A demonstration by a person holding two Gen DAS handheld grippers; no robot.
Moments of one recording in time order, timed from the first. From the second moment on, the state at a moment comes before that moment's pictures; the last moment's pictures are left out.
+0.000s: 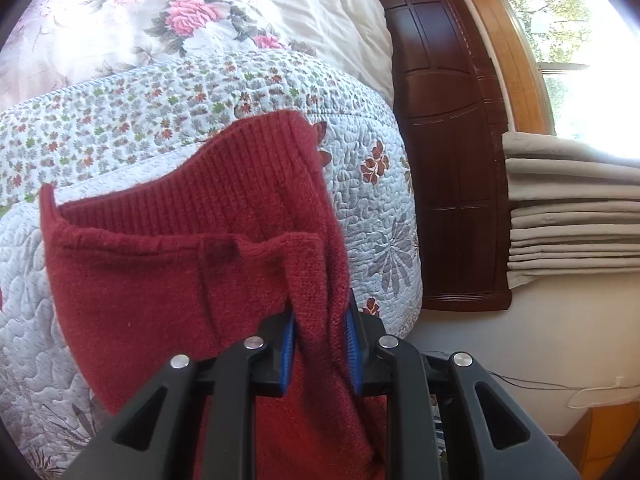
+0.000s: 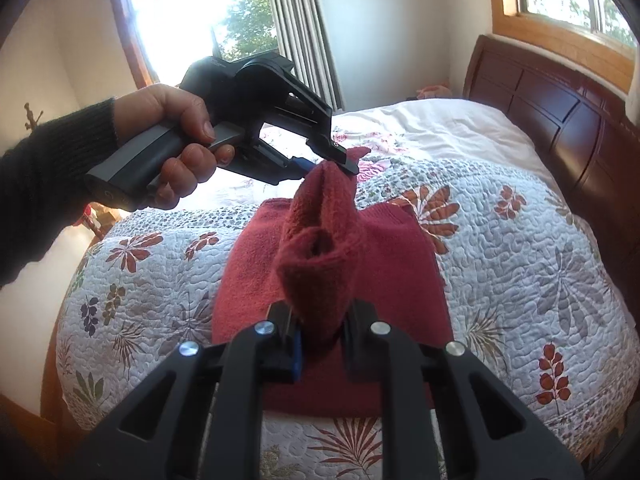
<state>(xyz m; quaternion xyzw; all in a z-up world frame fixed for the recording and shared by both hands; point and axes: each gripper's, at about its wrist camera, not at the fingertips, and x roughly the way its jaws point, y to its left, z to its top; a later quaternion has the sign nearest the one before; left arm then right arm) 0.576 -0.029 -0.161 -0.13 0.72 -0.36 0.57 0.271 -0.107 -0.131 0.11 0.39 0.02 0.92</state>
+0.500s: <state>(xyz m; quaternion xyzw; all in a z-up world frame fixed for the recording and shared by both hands) 0.550 -0.106 -0.200 -0.04 0.74 -0.31 0.59 0.255 -0.193 -0.192 0.26 0.41 0.04 0.88</state>
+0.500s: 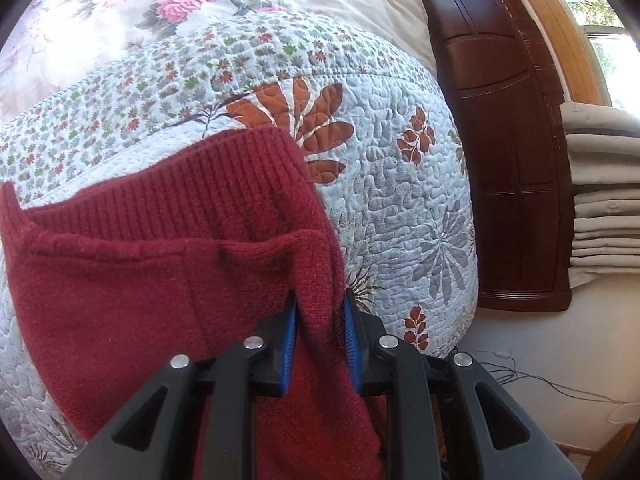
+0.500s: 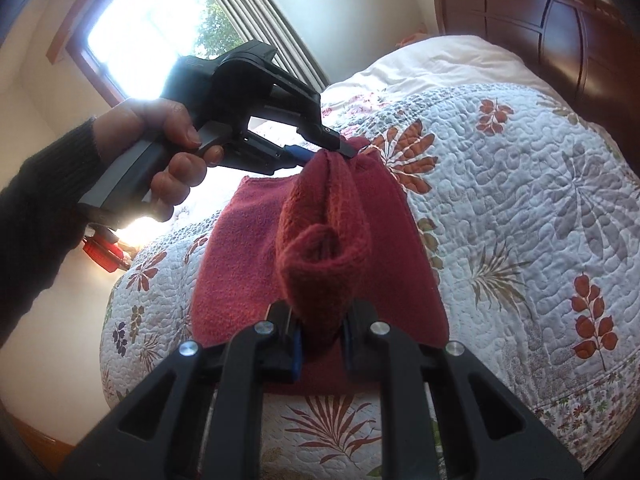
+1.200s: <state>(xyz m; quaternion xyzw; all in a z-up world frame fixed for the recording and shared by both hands) 0.427 0.021 -0.132 -0.10 0.57 -0.42 0.70 0.308 -0.292 -0.212 0.38 0.42 0.21 0.80</state>
